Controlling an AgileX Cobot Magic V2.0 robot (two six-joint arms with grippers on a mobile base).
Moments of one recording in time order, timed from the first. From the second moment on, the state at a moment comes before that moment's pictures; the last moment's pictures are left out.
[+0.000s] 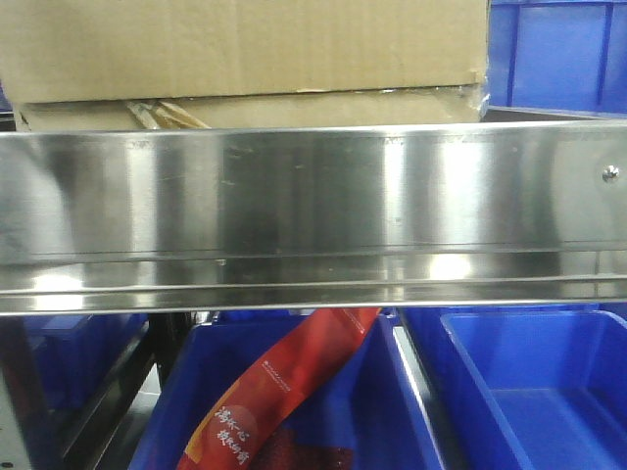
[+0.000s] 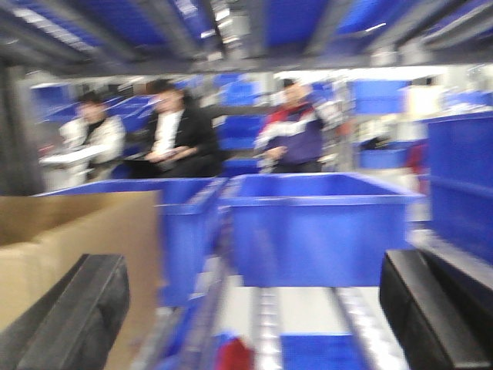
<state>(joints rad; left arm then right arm) -0.06 0.57 -0.89 -0.16 0.44 0.26 0.13 0.47 -0.66 0.08 0.14 -0.02</state>
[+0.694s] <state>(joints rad) -0.30 1.34 -1.71 0.03 0.83 -0.07 0.40 1.36 -1.79 0.09 0.97 -0.02</state>
